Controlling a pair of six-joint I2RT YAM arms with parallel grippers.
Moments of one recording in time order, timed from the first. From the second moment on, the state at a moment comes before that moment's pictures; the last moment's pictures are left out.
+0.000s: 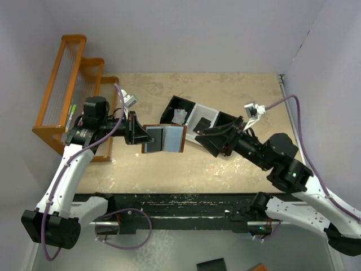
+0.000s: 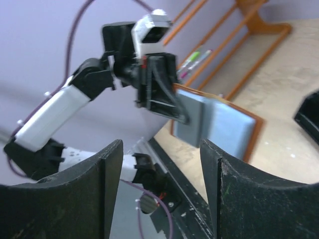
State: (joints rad) left arm -0.17 1.04 1.06 -0.61 1.15 -0.16; right arm 0.93 0.69 0.94 -0.17 0.02 0.66
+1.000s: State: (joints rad) left arm -0.17 1.03 1.05 -0.41 1.39 -0.39; right arm 0.84 1.14 0.92 0.24 -0.65 0.72
